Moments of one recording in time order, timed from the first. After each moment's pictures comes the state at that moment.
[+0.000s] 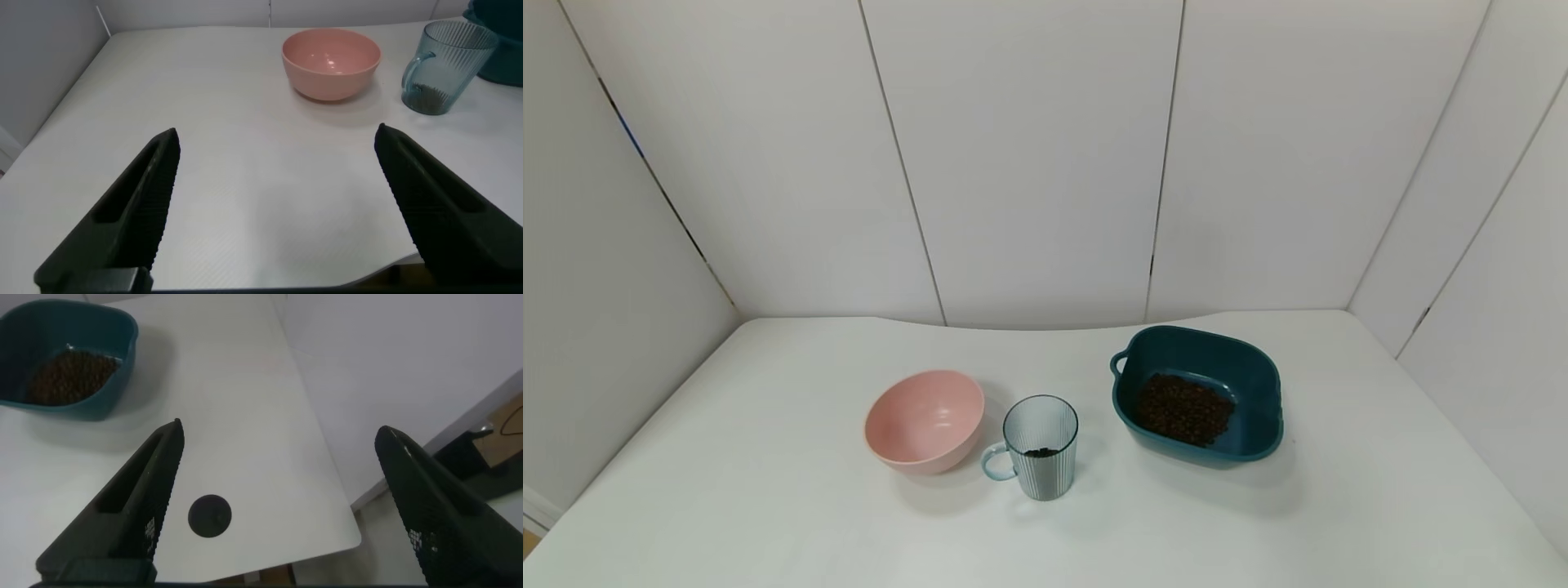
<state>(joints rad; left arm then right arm) 0.00 0.00 0.00 0.00 0.00 0.01 0.10 0.50 -0.56 0.32 -0.32 0.06</state>
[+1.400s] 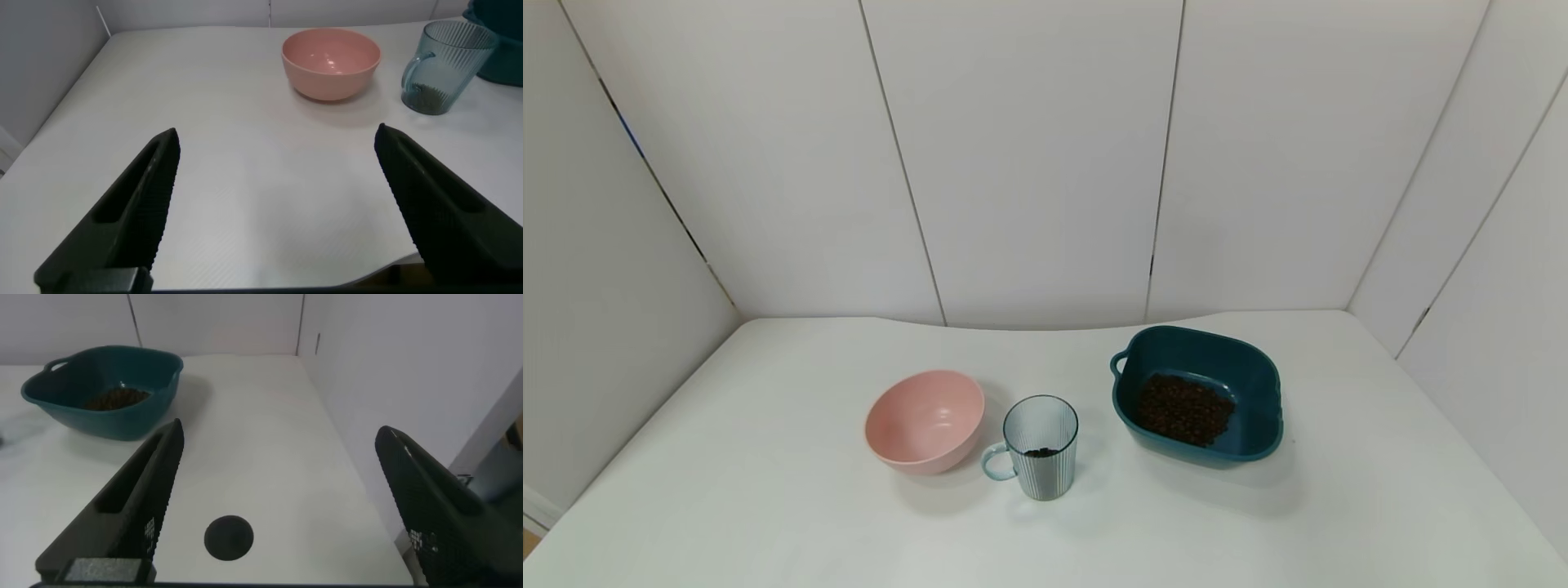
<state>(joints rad) 0.00 0.00 0.00 0.00 0.00 0.01 0.00 0.00 -0.09 0.00 -0.11 -0.01</state>
